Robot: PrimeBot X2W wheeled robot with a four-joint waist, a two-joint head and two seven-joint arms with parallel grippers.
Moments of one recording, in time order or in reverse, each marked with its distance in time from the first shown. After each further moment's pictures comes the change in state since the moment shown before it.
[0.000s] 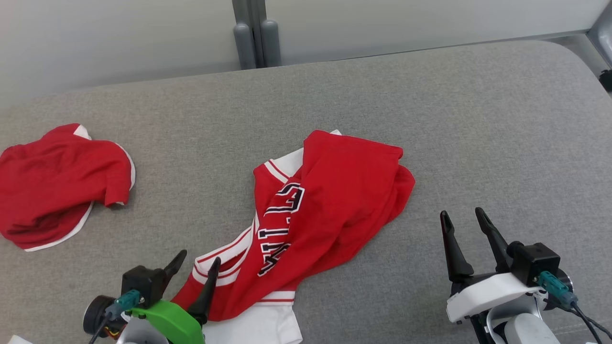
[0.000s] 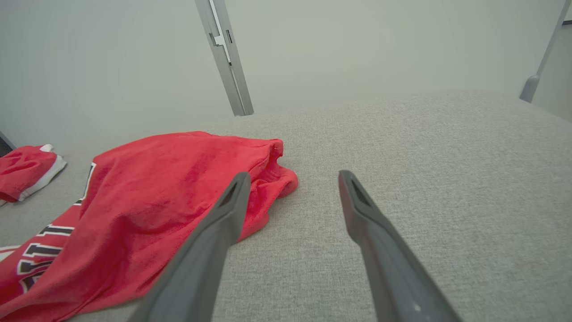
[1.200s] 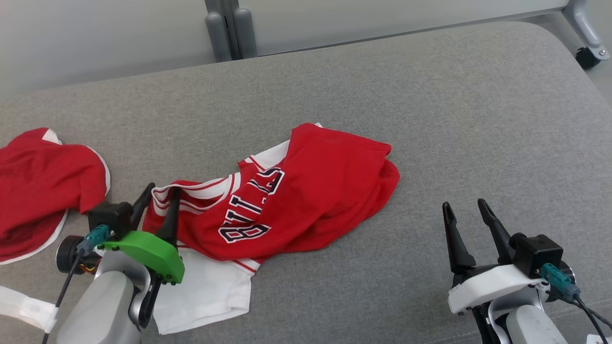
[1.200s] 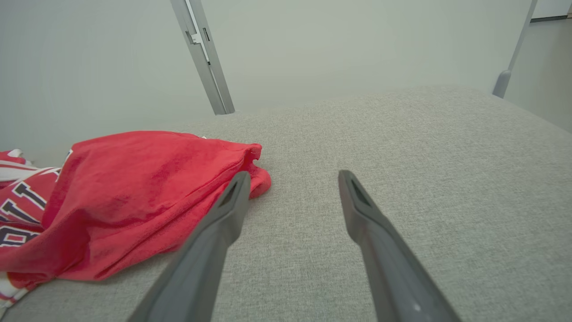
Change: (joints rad) left arm -0.299 -0.086 0.080 0.367 0.010 -0.027 -0.136; right arm -0.030 -0.004 -0.004 0.007 0.003 0.000 0.000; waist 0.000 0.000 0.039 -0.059
